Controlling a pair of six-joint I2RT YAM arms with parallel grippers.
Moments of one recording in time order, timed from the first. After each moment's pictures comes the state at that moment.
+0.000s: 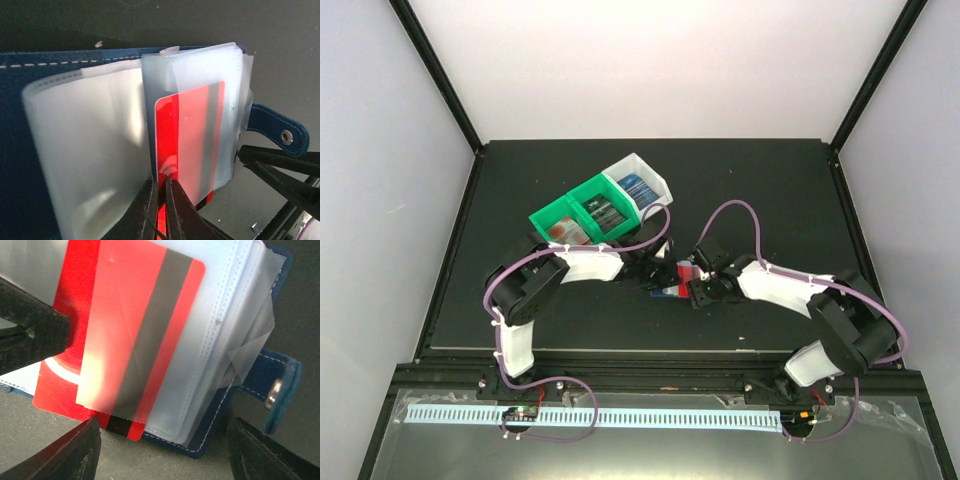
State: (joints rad) left arm -0.81 1.91 1.06 -0.10 0.36 -0.94; right arm 0.68 1.49 0.72 -0.48 0.03 0.33
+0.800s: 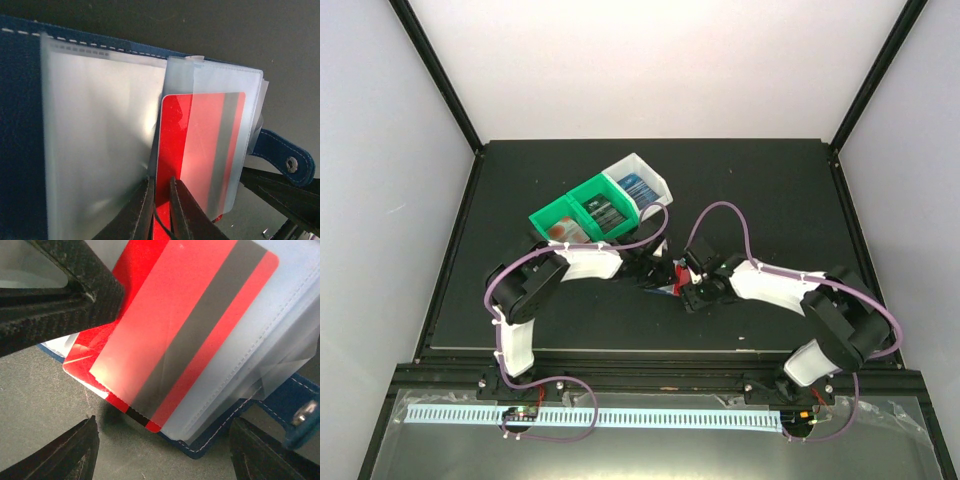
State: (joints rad) left arm -0.79 1.92 1.06 -0.12 0.36 -0.91; right arm 0.73 1.53 0.76 -0.50 -0.01 0.28
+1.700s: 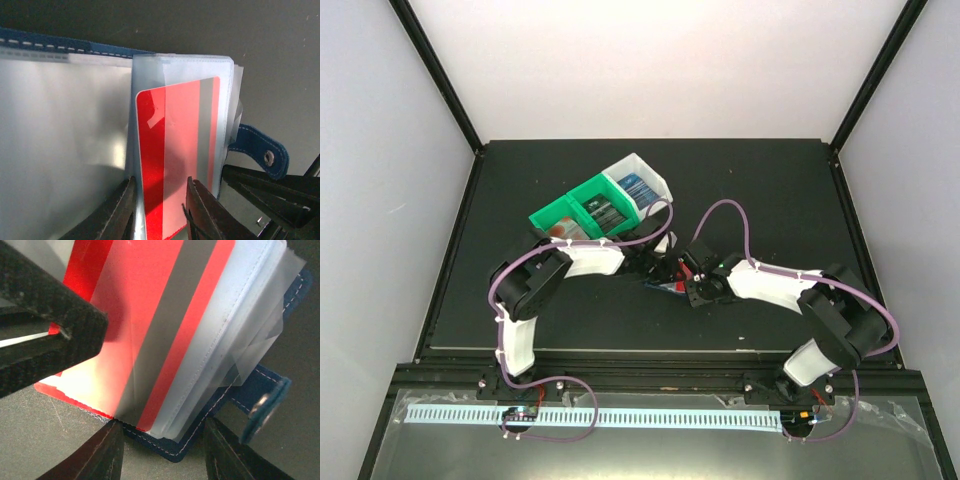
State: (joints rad) left arm -0.78 1.95 1.10 -0.11 0.43 -0.82; right arm 0.75 1.55 0.78 -0.51 0.09 0.42
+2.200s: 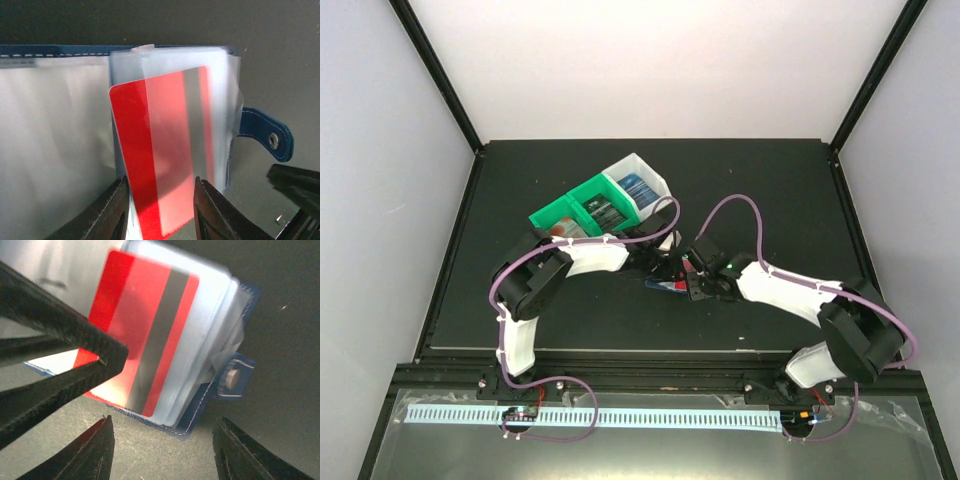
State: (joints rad) left arm -0.79 1.97 1.18 -0.21 0.39 -0.73; right arm 0.75 1.46 0.78 -0.52 0.12 0.49
